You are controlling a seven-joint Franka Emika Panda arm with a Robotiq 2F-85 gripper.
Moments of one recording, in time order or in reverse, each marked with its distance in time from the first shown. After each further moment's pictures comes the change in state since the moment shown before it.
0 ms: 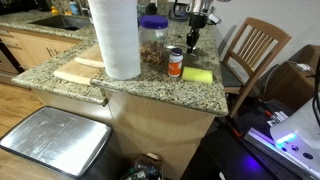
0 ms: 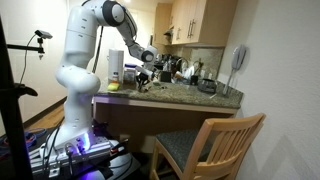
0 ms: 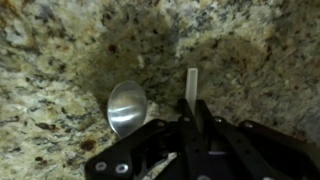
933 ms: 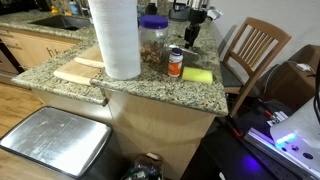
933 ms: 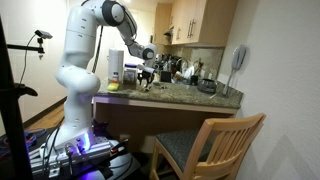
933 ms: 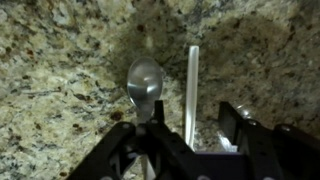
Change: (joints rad) arm 0.000 -0.007 0.002 0.030 -0.097 0.038 0.082
